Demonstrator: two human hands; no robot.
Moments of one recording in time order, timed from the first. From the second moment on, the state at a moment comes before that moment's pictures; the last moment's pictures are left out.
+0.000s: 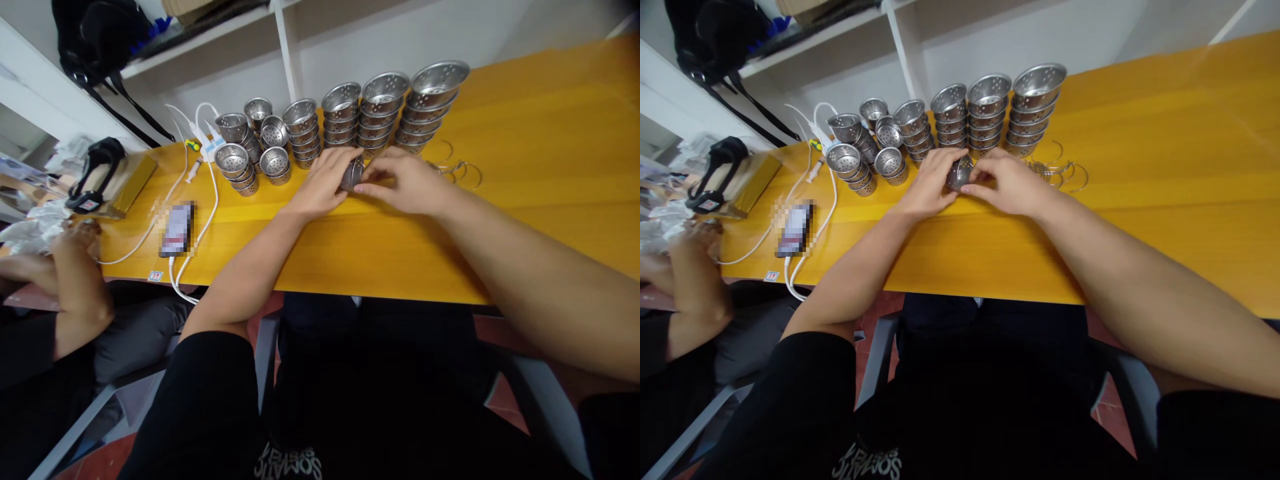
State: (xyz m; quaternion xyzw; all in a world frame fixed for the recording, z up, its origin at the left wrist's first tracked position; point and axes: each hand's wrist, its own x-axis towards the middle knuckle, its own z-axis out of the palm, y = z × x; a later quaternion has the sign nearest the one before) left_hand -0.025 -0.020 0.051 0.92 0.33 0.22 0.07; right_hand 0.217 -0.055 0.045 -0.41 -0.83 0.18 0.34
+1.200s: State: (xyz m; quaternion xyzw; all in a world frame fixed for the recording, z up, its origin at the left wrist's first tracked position) left_hand -0.026 -0.027 0.040 0.87 0.40 0.18 0.21; right_hand 0.240 -0.048 0.056 -0.48 -0.78 0.10 0.39
